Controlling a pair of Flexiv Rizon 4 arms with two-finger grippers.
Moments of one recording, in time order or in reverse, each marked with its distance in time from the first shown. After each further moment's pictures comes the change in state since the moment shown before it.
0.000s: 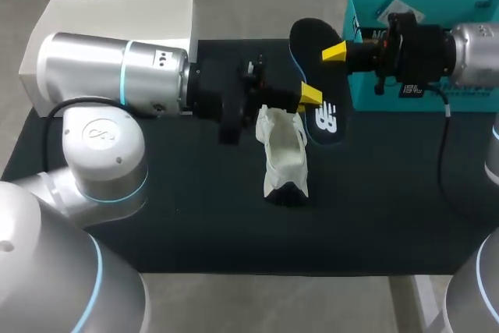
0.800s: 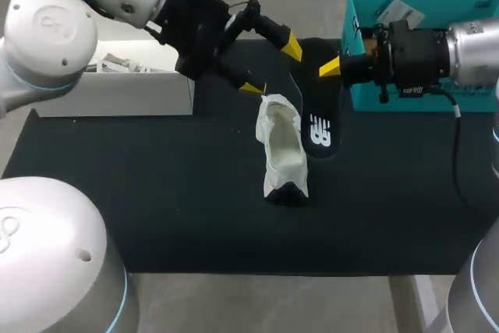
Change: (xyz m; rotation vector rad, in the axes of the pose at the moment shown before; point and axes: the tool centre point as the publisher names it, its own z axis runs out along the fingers) left arm -0.015 0.032 -0.060 0.123 0.465 -0.030; right arm -0.037 0.003 0.003 -0.035 -0.199 0.040
